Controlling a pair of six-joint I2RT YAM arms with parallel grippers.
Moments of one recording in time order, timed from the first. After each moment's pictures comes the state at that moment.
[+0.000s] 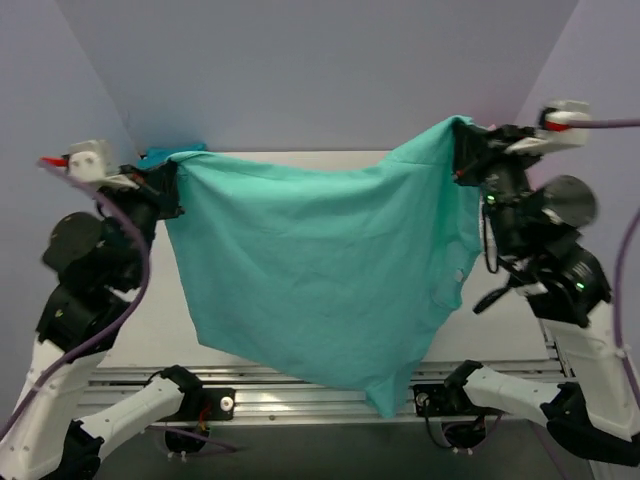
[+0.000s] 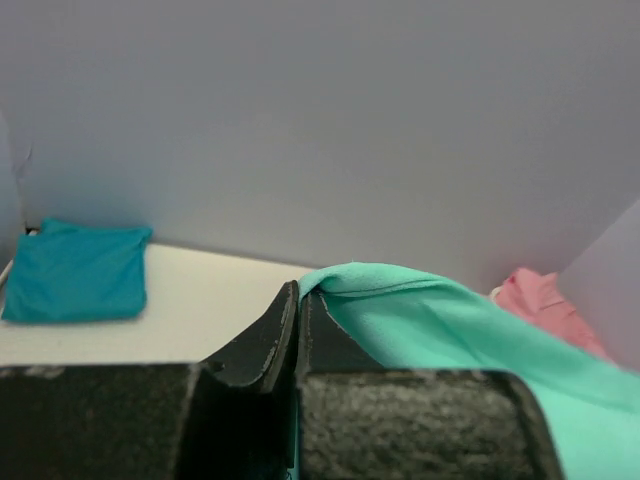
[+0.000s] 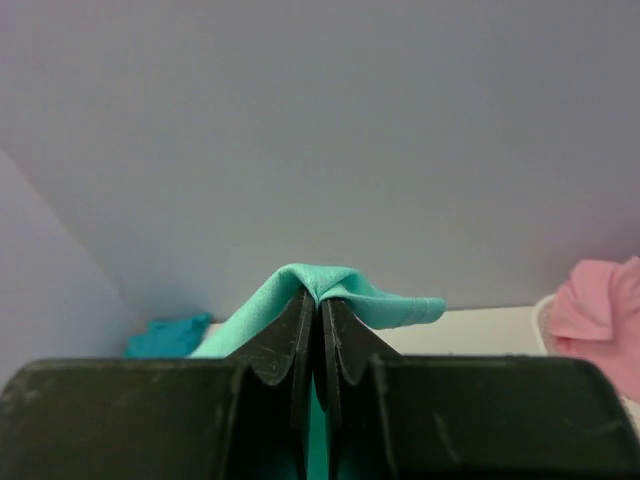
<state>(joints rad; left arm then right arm) -0.58 0.85 1.49 -0.40 -0.49 -0.27 0.67 1.00 1.68 -0.35 0.48 0.17</state>
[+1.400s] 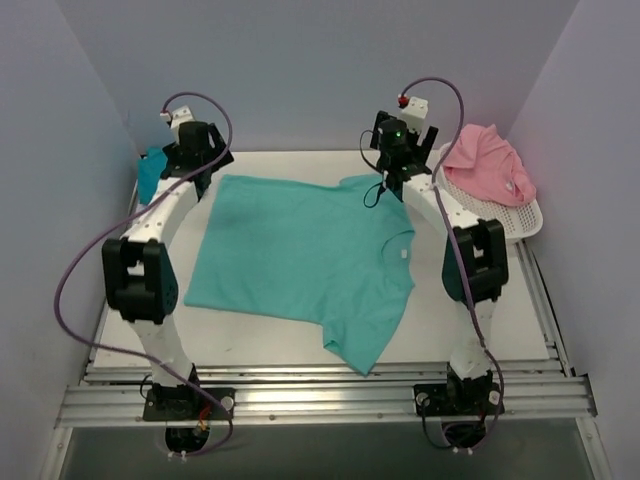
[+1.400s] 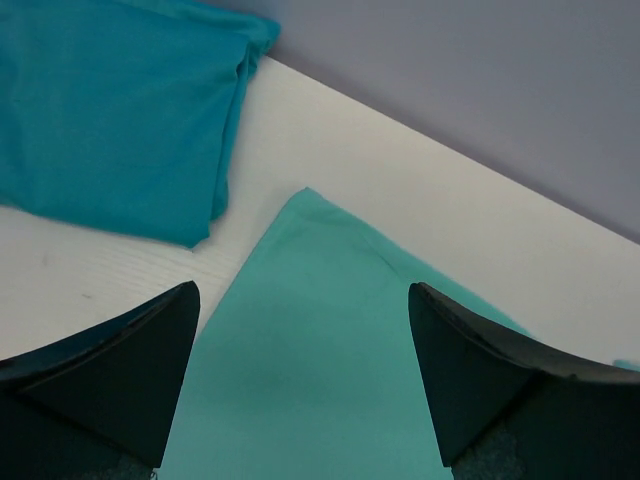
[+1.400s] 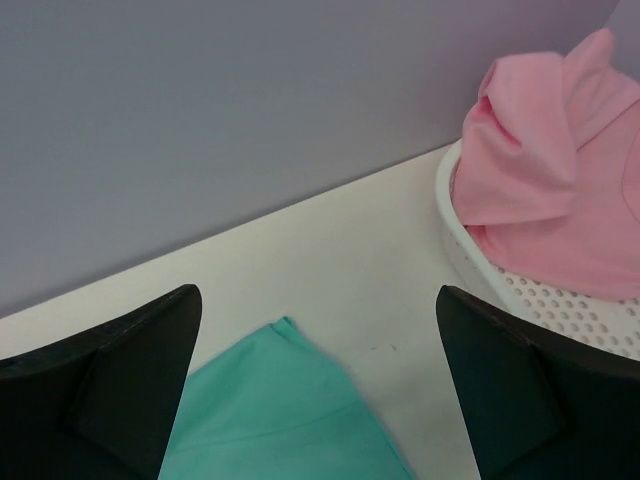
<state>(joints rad) -0.12 2.02 1.74 -0.23 -0.32 -0.46 0.31 2.14 1.78 0.08 0.70 0.22</state>
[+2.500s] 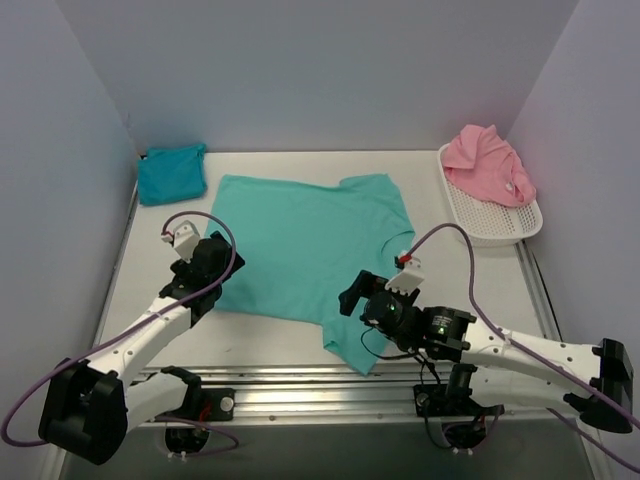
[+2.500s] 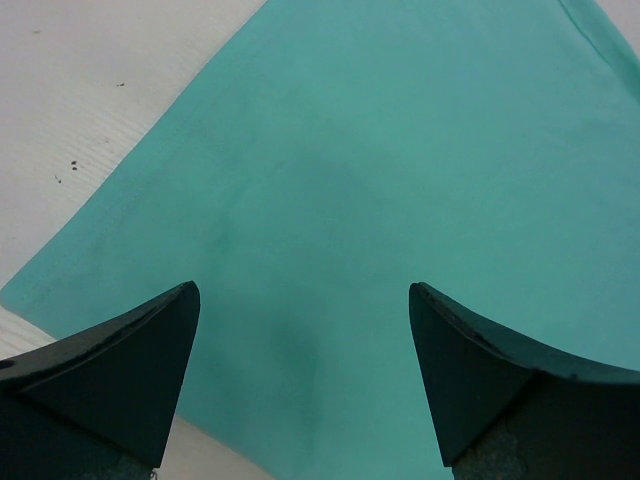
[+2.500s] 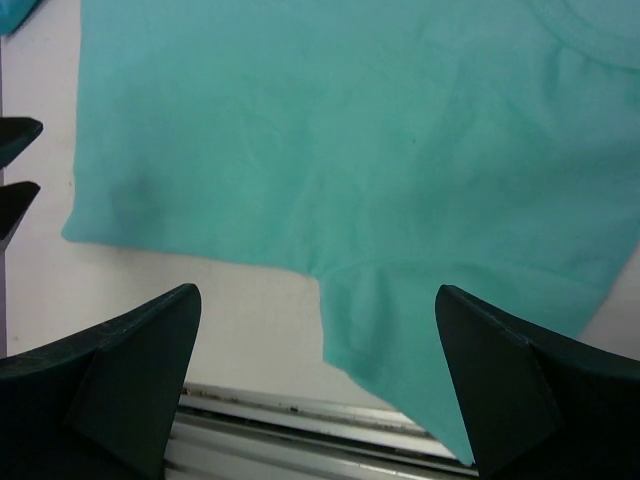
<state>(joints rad) -0.39 1.10 0.60 -0.19 -0.54 -0.85 1.11 0.97 0.67 -0.44 0.65 1.14</state>
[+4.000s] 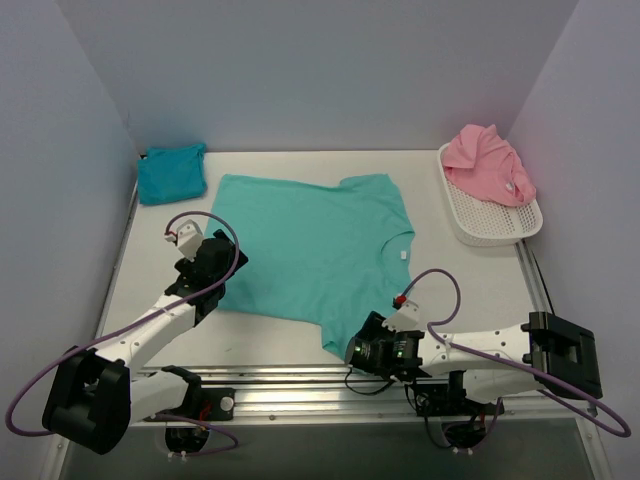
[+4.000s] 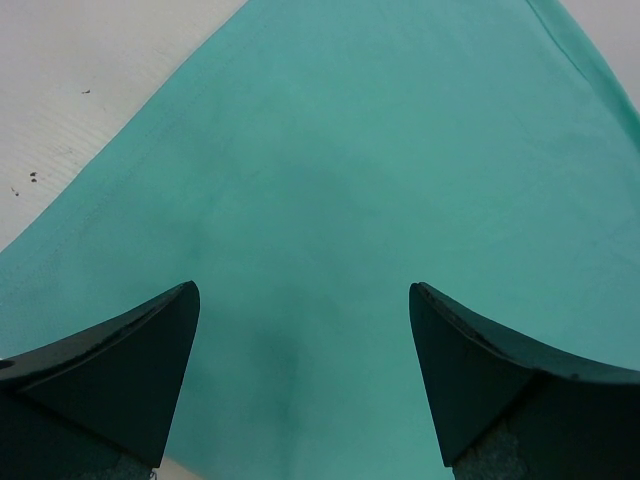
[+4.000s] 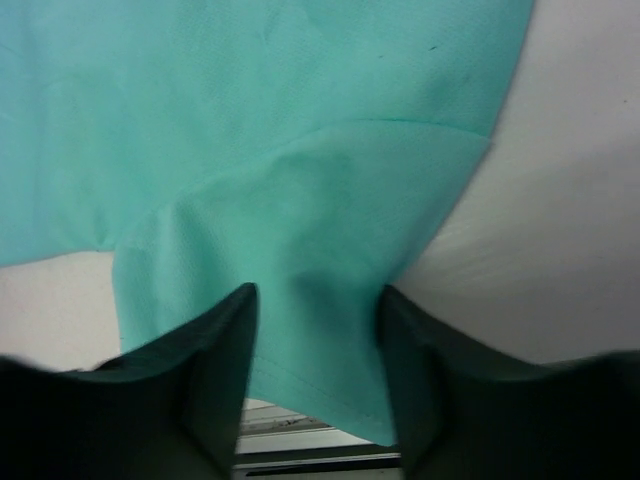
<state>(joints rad) -0.40 1.15 0.57 -0.06 -0.55 -0.86 1.34 1.22 0.47 -0.53 0.72 1.75</state>
